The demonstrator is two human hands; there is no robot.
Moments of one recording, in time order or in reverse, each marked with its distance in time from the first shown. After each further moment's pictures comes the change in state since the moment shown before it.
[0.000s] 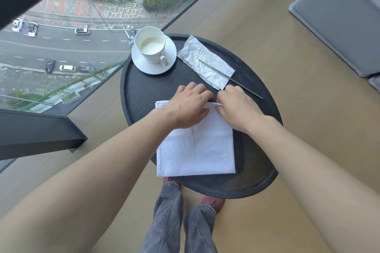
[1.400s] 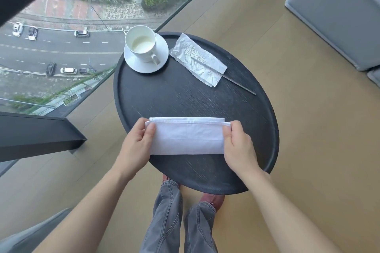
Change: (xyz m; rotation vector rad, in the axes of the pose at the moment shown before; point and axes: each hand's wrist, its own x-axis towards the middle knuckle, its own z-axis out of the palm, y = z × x) left_hand -0.138 0.008 0.027 -0.949 0.315 -0.748; right_hand -0.104 -0.015 0.053 0.690 0.147 0.374
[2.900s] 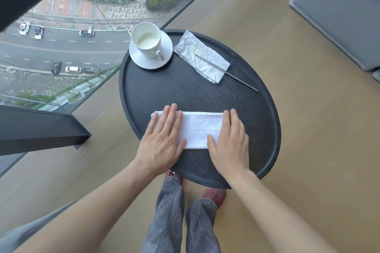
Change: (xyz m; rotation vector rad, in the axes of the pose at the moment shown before) left_hand 0.011 -0.035 0.042 1.166 0.067 0.681; right_hand -0.010 0.007 0.042 -0.482 0.145 -0.136
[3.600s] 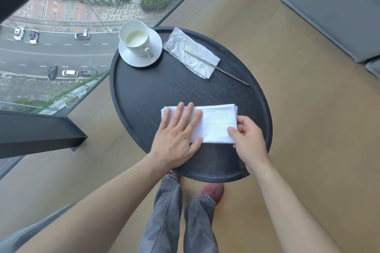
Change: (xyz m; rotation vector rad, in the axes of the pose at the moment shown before) left_hand 0.026 0.047 0.001 -0.090 -0.034 0.071; right_hand 0.000 0.046 -0.048 0.945 -0.114 0.371
